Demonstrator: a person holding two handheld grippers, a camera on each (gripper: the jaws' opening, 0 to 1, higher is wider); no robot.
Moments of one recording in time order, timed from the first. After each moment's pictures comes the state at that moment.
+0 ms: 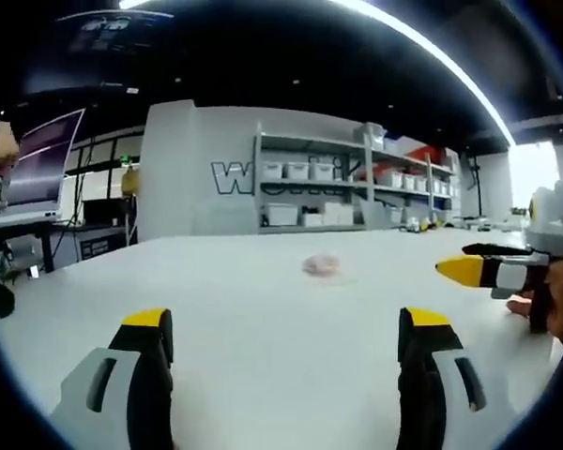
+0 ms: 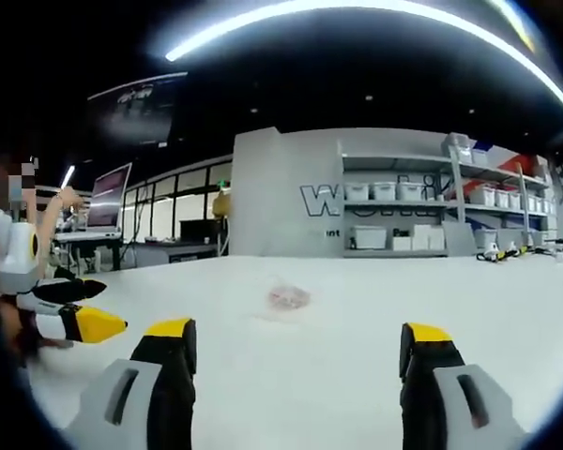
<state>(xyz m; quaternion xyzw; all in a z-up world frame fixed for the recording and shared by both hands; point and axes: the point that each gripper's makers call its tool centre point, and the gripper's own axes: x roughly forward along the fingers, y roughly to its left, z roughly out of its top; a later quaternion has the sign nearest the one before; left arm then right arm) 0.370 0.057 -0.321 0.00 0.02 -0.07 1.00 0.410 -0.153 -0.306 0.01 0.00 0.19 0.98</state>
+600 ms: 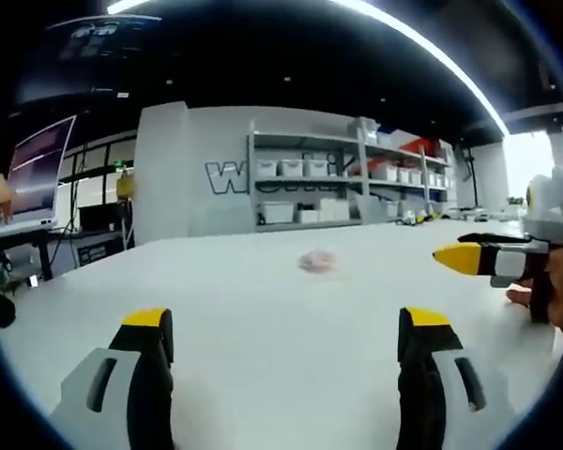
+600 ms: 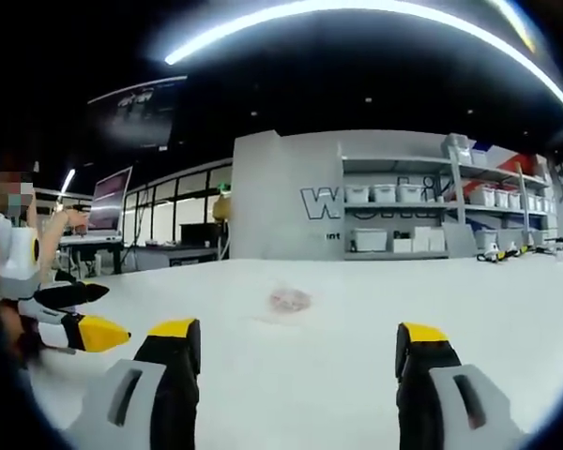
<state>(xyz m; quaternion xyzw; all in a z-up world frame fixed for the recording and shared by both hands) 0.369 0.056 -0.324 0.02 0.02 -0.07 1.00 0.407 -0.154 -0.303 0.01 -0.01 0.19 0.98</state>
